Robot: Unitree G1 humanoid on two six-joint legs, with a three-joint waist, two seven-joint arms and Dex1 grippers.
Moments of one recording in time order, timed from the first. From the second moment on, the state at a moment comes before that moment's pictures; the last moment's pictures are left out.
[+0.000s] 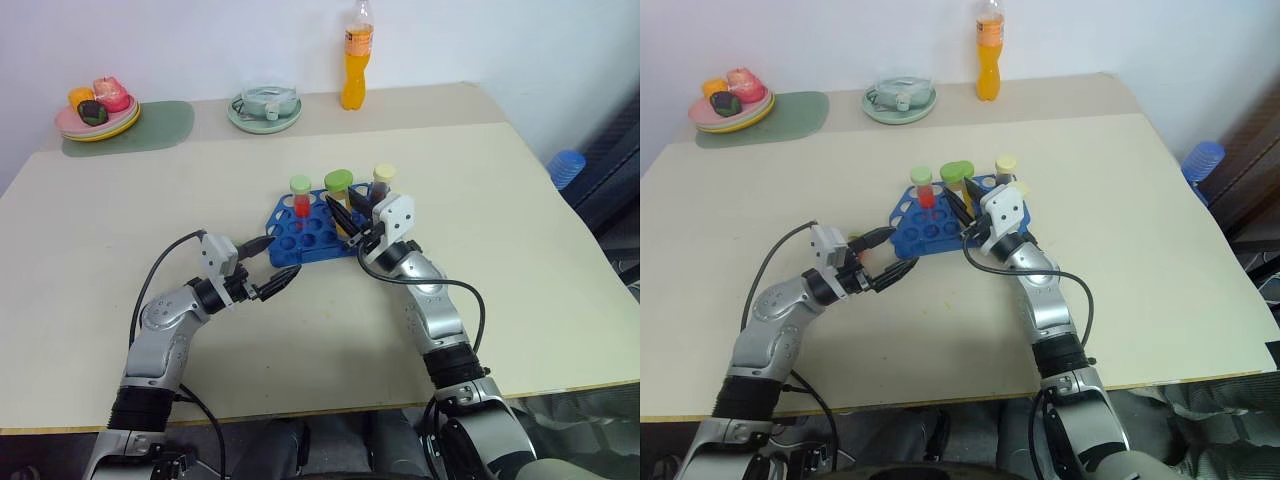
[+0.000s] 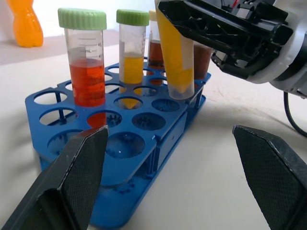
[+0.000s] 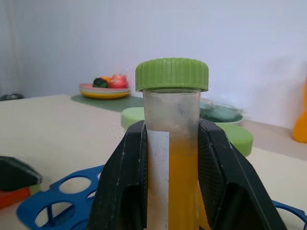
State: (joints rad) left arm -0.21 0.37 0.03 0.04 -0.43 0.05 -0.90; right arm -0.49 -0.07 0.09 0.32 0.14 -0.28 0.48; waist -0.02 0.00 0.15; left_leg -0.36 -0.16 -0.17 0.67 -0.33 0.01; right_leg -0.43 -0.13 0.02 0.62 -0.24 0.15
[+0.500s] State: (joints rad) left arm -0.20 0.38 0.03 0.04 -0.43 0.05 -0.89; right arm -0.49 -0.09 0.08 0.35 0.12 -0.33 0.46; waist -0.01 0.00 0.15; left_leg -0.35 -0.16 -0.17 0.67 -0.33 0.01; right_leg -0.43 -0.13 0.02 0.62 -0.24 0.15
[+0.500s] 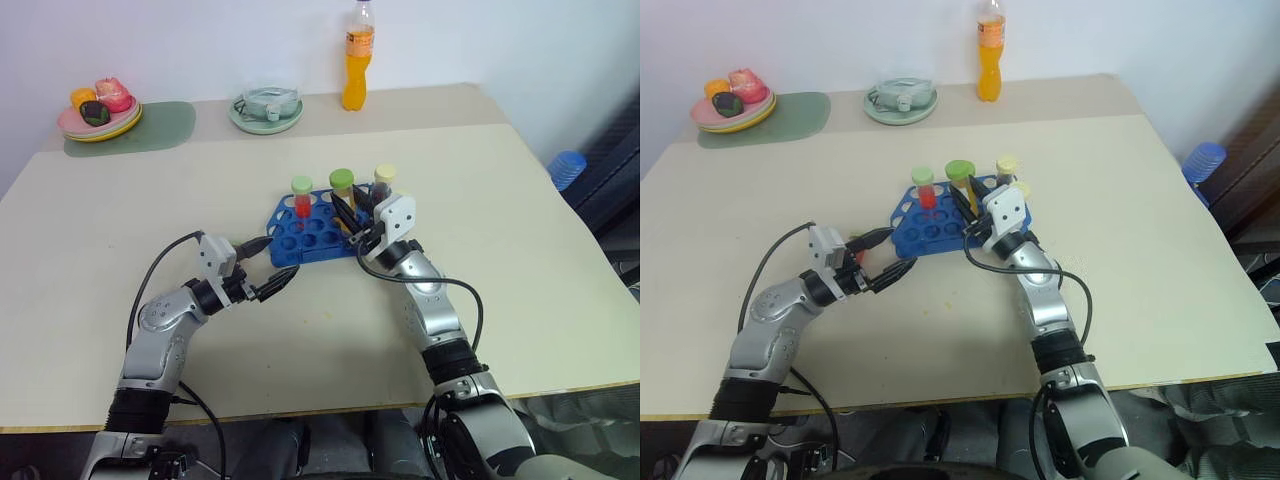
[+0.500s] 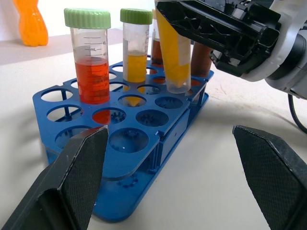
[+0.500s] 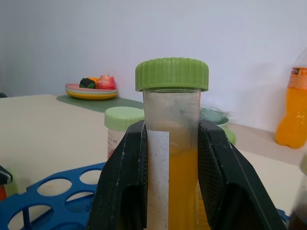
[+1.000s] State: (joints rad) left arm -0.20 0.38 0.03 0.04 -0.43 0.06 -0.89; right arm -0.48 -0.06 0.09 0.36 0.11 -0.35 0.45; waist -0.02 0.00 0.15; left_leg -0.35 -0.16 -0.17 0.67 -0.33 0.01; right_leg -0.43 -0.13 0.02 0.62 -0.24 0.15
